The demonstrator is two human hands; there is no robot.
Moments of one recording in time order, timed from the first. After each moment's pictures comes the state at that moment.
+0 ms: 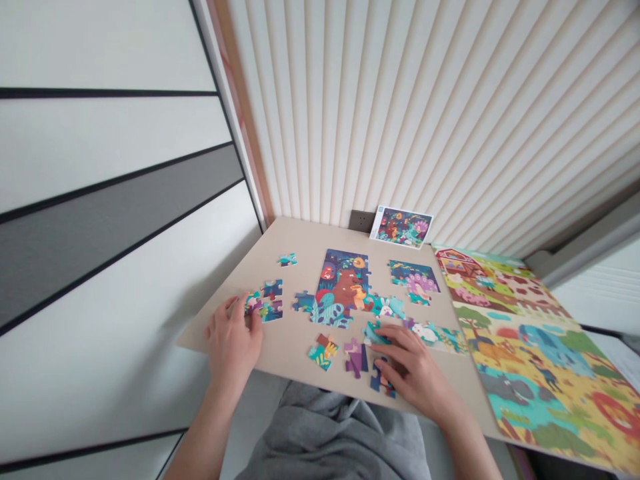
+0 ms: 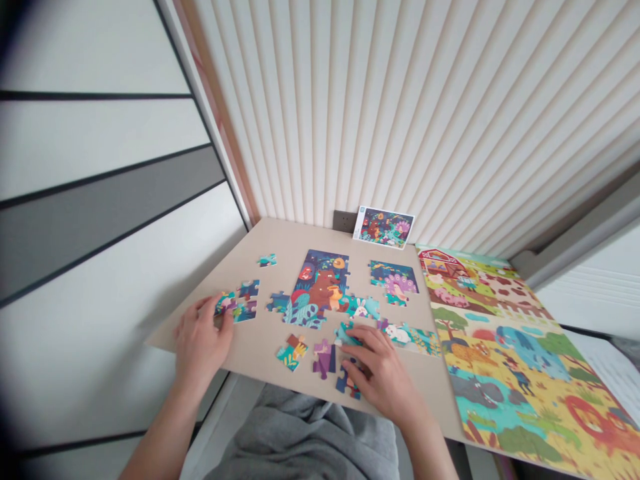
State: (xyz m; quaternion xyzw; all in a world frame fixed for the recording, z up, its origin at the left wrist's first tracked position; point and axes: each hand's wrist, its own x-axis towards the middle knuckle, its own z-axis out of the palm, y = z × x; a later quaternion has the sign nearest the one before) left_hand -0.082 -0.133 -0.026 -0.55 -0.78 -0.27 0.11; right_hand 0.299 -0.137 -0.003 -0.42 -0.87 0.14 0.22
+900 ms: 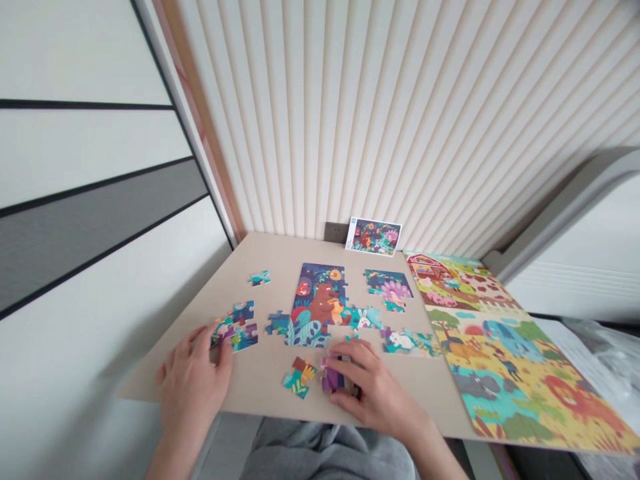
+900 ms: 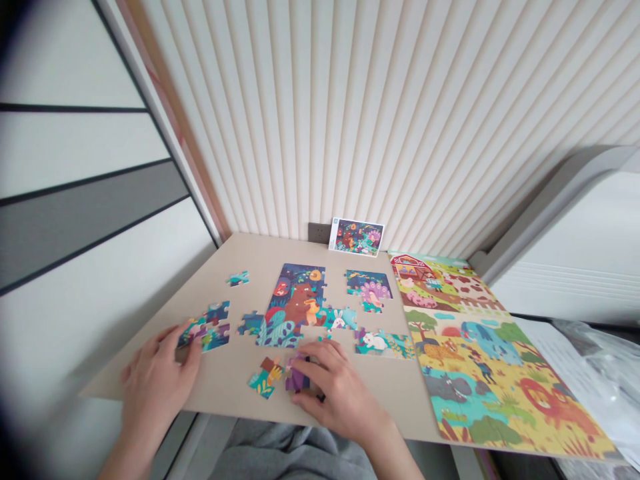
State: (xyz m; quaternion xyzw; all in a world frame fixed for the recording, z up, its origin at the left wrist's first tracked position) left_hand -0.084 -0.132 -0.027 -0.56 -0.79 -0.24 0.10; right_hand 0.258 -0.140 0.018 -0.36 -0.87 0.19 0.27
